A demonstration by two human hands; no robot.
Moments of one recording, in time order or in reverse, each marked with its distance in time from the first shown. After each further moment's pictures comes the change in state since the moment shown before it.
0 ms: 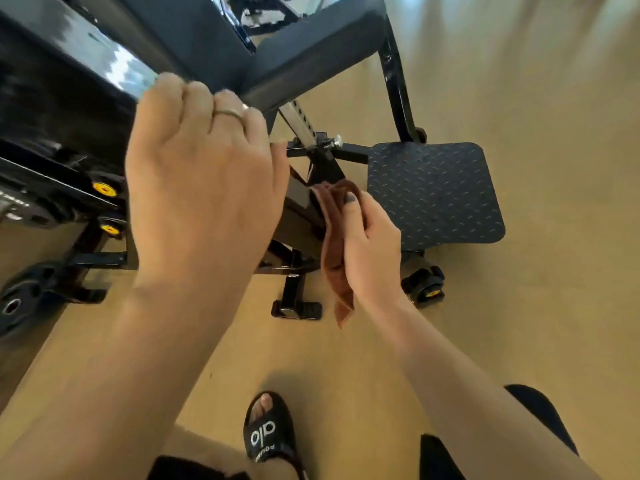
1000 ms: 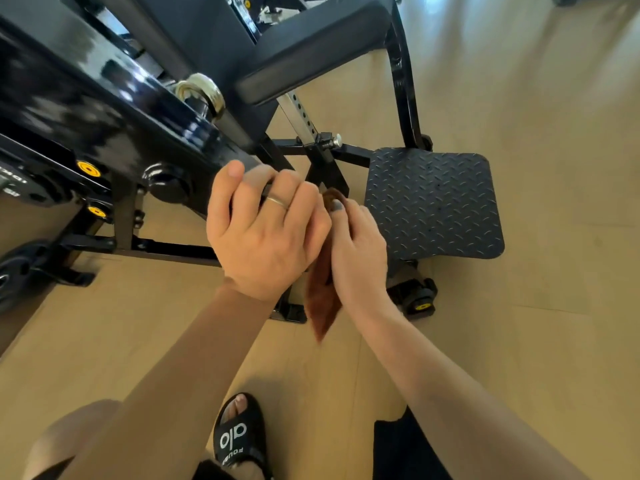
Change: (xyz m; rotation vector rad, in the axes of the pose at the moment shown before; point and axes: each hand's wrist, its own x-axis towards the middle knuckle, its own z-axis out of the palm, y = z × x) left_hand -0.009 0.111 0.113 -0.338 0.909 -0.146; right_hand 0.006 0.026 -0.020 0.023 -0.113 -0.022
